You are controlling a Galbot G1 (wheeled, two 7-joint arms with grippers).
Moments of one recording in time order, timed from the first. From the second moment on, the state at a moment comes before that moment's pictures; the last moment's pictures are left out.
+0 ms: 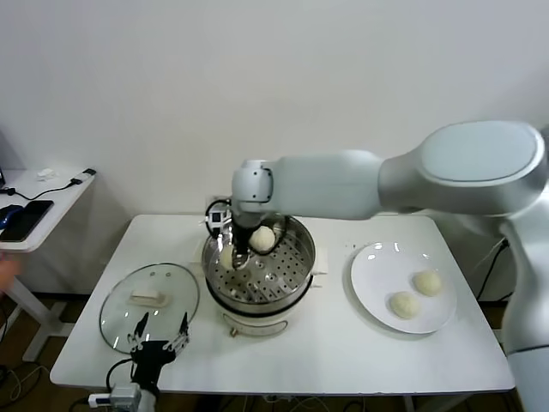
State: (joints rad) left arm 1.67 -1.45 -0.61 -1.97 -0.07 0.04 -0.04; right arm 0.67 1.54 -1.61 1.14 1.03 -0.59 -0.64
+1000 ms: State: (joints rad) left arm 1.69 -1.45 -0.61 -2.00 -0.07 0.03 -0.04; right arm 0.92 1.27 -1.73 1.27 1.02 -0.40 -0.87
